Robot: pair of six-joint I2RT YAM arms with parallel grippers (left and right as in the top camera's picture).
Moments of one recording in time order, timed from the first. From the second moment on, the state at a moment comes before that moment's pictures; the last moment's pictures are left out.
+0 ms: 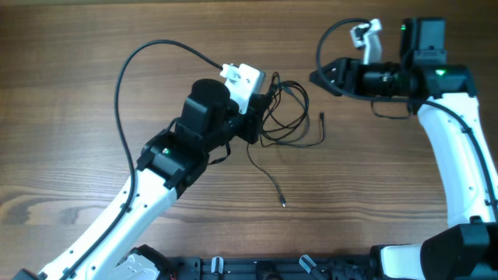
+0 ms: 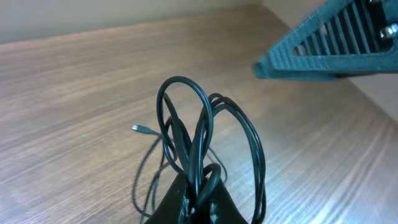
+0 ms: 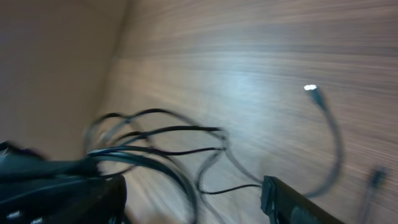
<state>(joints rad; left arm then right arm) -0.58 1.26 1.03 -0.26 0.21 -0.20 0.04 1.56 1.41 -0.84 -0.85 0.10</state>
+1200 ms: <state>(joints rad) -0.60 1.24 1.03 -0.28 0.17 -0.15 0.06 1.59 1.41 -0.87 -0.87 -0.07</state>
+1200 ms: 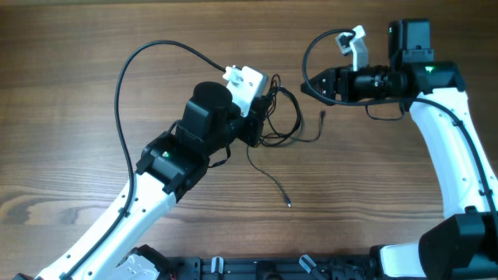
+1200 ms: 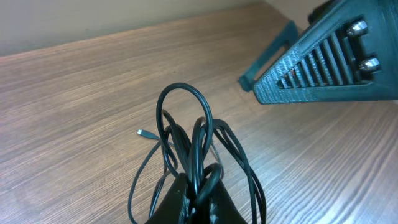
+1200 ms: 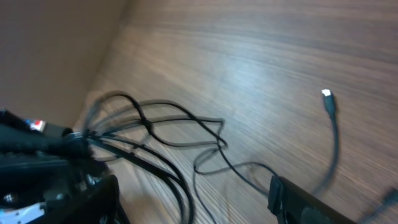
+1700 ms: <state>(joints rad) -0.62 1.31 1.03 -0.25 0.26 -0.13 0.20 1.59 1.41 -0.84 -0.66 0.17</state>
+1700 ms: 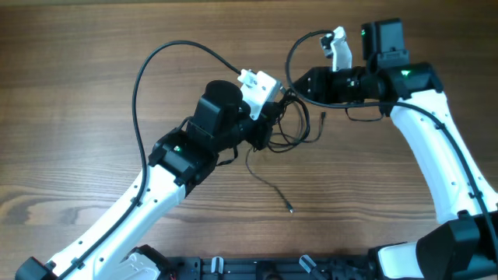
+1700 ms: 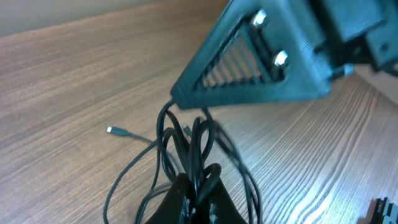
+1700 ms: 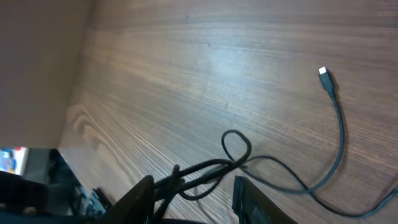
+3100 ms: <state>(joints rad) -0.55 1.34 1.02 -0.12 0.26 -0.26 0.16 1.74 1.43 -0.83 -1.10 -0.49</state>
